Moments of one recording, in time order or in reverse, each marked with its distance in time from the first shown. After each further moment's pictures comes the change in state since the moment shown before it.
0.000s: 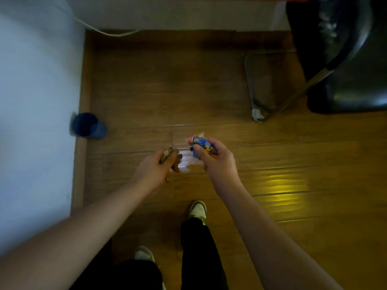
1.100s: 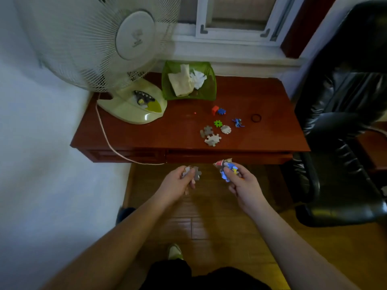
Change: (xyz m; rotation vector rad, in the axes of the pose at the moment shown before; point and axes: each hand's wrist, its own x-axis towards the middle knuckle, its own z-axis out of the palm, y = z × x) left_hand -0.017 0.305 -0.280 -0.093 0.046 0.275; right_hand 0.004 -0.401 0.066 0.176 -0.046 -0.147
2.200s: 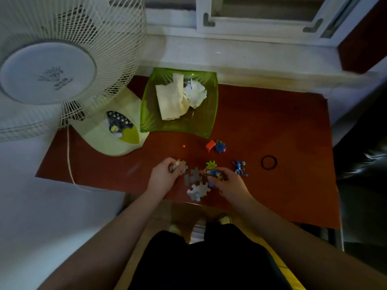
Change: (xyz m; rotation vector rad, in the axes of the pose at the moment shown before) left_hand 0.260 0.047 -0.002 0.315 0.411 -0.164; right_hand 0.287 -0.070 -0.025 -0.491 -0.301 0.261
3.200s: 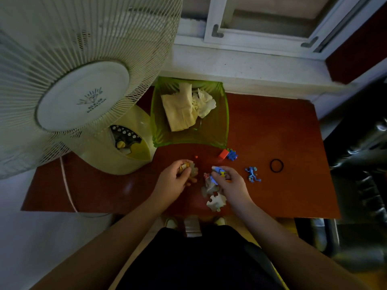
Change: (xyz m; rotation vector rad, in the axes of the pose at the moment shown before) left_hand 0.031 -0.015 -0.053 -0.481 -0.303 0.124; right_hand 0.008 -0.036 0.075 0.166 0.331 -0.048
